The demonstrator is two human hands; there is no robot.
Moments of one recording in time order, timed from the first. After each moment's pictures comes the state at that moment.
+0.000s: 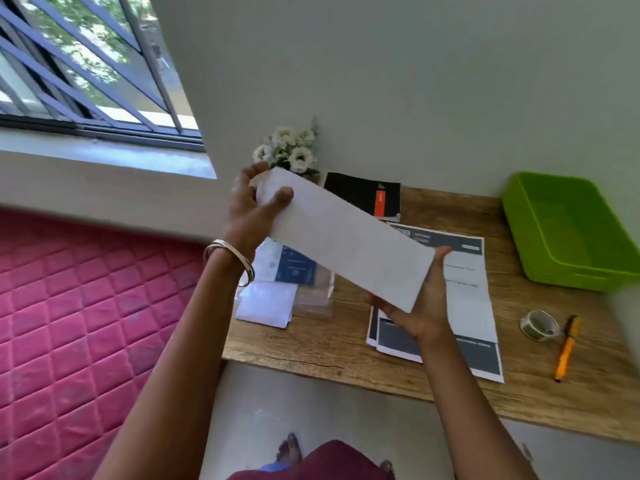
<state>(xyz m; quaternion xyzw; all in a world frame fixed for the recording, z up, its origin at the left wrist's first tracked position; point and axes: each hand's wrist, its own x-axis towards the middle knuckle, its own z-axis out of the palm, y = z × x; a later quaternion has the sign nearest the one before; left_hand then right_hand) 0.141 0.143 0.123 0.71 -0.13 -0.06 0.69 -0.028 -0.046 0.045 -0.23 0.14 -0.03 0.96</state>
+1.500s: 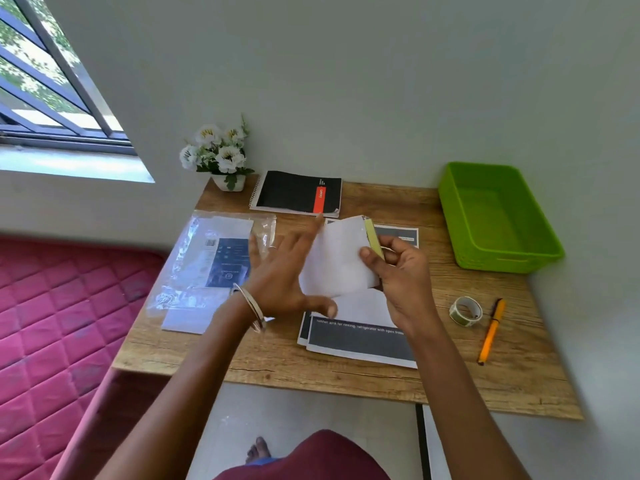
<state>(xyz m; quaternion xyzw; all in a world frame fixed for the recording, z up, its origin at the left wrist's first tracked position) 0.041 0.047 0.084 0.87 -0.44 -0.10 0.19 -0.070 -0.114 0.077 -0.59 0.28 -0.23 0.72</state>
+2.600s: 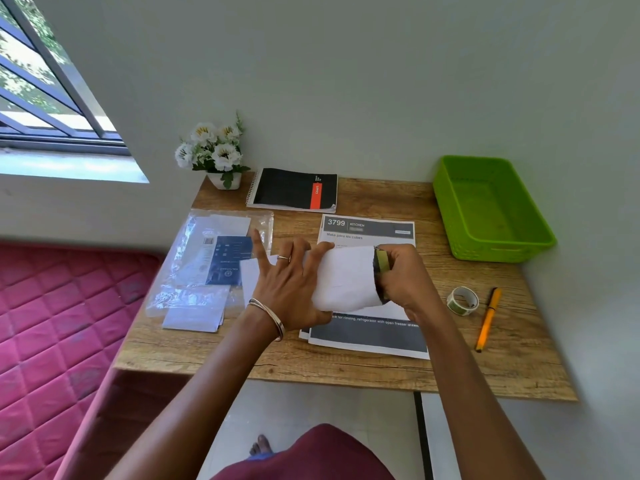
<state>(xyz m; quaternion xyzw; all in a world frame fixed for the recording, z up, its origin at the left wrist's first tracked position) 0.025 0.042 0.048 0.88 -0.47 0.09 0.03 -0.076 -0.128 0.064 -0.78 0.29 -0.10 0.54</state>
